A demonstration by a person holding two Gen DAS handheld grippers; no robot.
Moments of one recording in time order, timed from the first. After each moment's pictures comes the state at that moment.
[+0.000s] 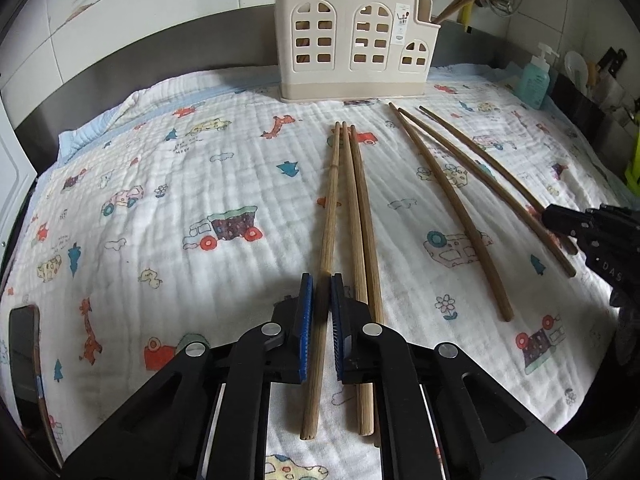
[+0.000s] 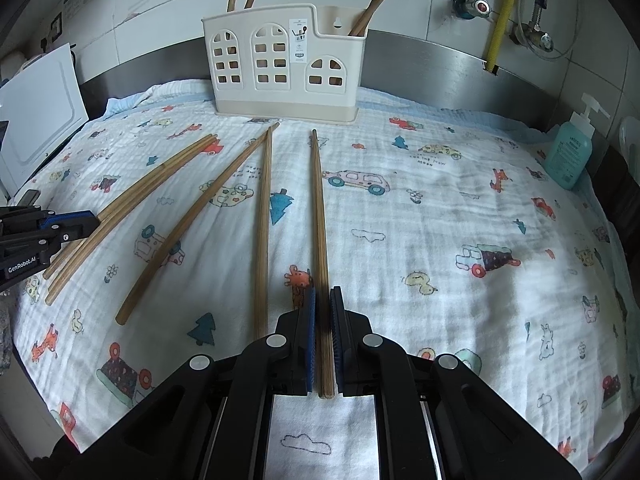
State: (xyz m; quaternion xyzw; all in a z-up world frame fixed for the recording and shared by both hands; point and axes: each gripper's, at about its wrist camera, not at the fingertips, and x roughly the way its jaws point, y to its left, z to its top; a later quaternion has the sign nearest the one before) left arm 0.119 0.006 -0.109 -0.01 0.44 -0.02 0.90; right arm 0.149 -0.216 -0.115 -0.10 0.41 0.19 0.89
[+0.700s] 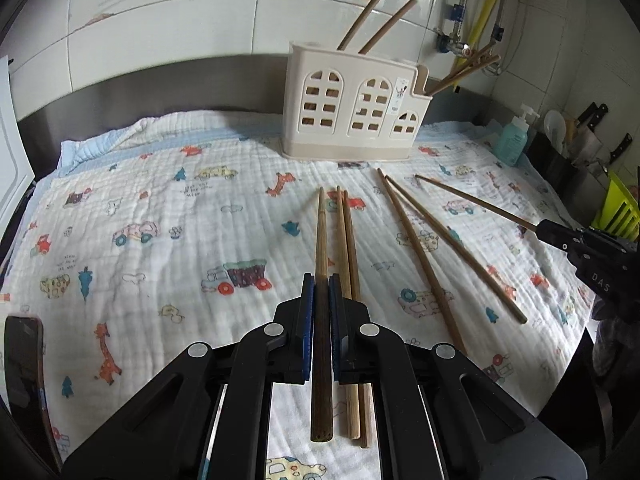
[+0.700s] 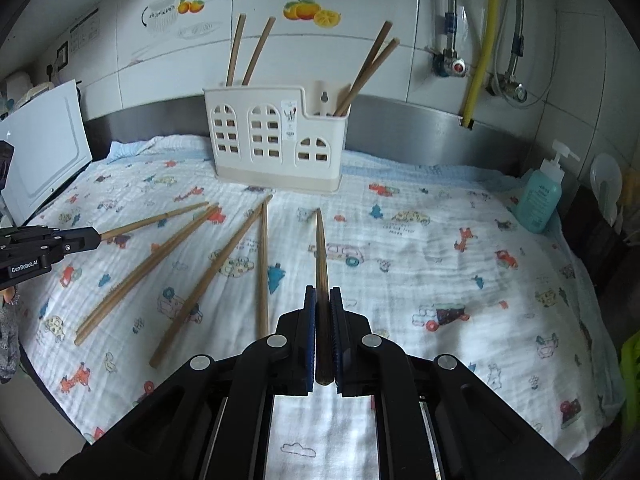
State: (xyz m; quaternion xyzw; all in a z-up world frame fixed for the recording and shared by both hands) left arm 0.111 0.032 -0.066 -0.06 0.37 -0.05 0.93; right arm 0.138 -0.222 -0.055 -0.09 0.33 0.18 0.92
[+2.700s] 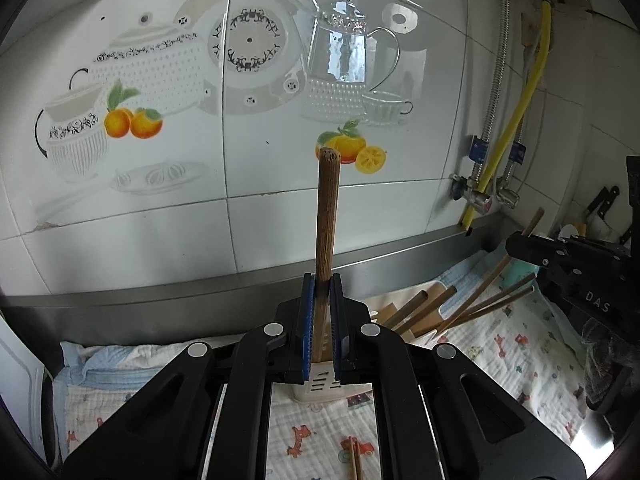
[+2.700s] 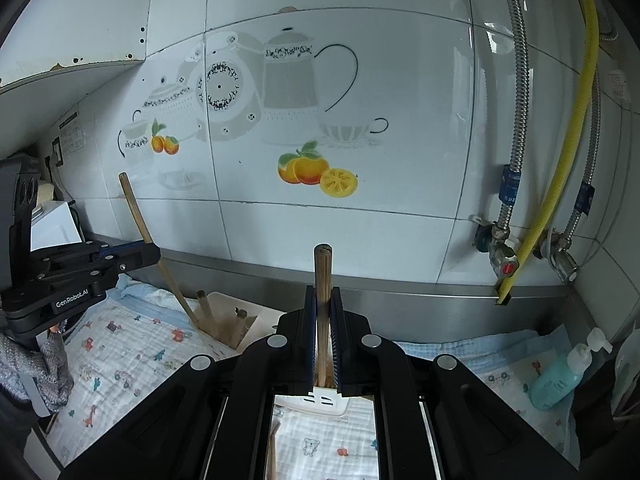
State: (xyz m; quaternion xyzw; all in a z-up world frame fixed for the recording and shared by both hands) left arm 0.283 0.036 0.105 -0.03 0.26 -0.06 0.96; right arm 0.312 -0.173 0.110 -0.05 0.26 0.24 0.93
